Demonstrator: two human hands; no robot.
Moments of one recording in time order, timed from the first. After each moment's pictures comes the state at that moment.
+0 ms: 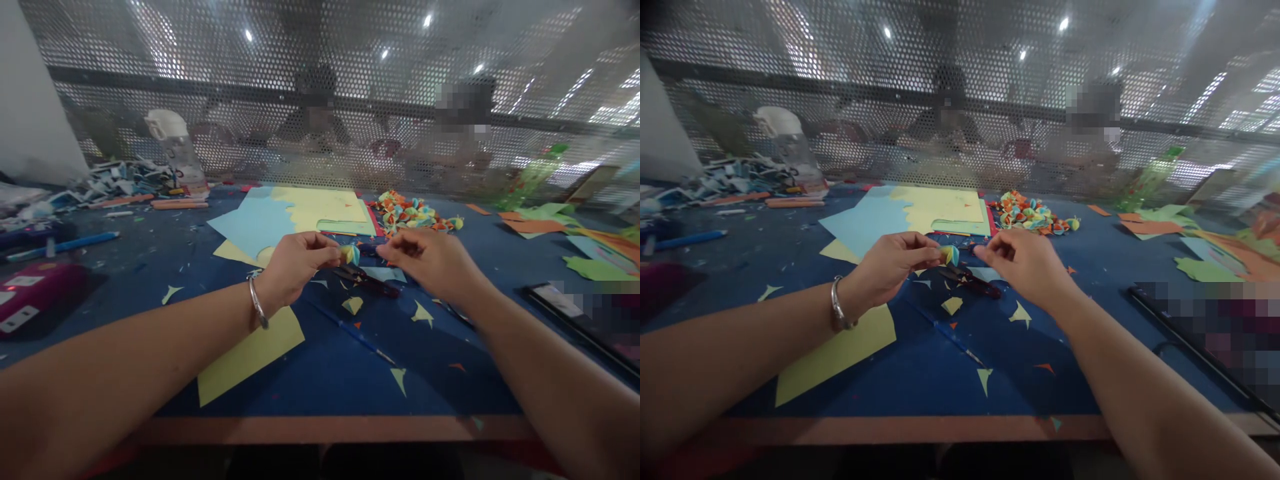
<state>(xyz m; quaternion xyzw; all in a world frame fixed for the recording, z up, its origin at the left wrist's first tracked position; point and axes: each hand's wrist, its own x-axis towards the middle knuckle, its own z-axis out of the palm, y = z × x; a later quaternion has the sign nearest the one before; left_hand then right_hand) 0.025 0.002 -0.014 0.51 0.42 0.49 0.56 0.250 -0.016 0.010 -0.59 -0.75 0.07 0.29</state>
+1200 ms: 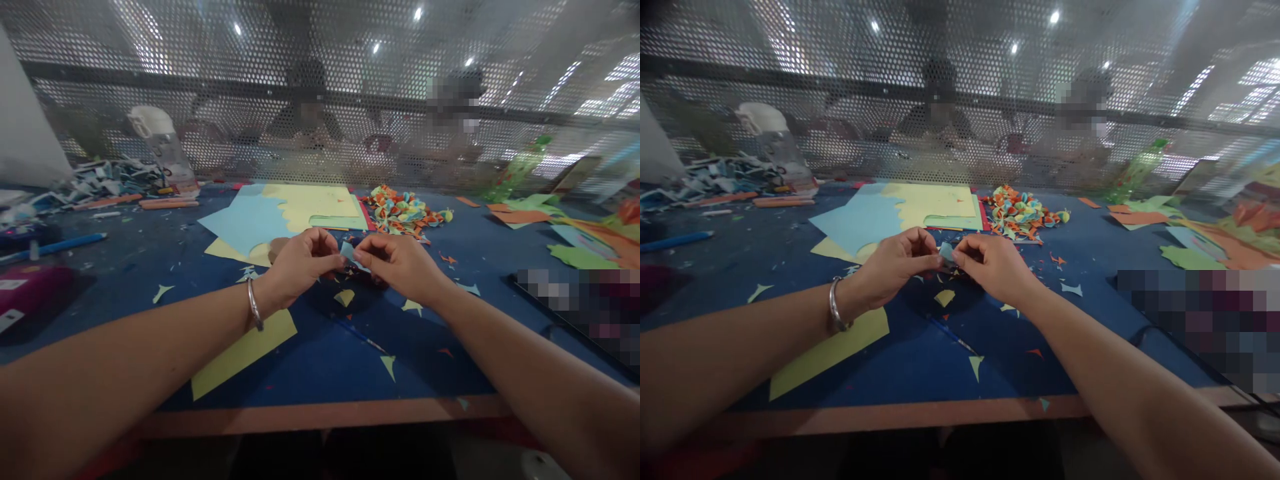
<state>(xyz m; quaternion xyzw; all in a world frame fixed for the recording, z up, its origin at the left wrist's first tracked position) 0.032 -0.006 -0.020 0.61 0.37 0.44 0.54 0.228 -0.021 -0.004 -0.50 -0.76 0.25 0.32</state>
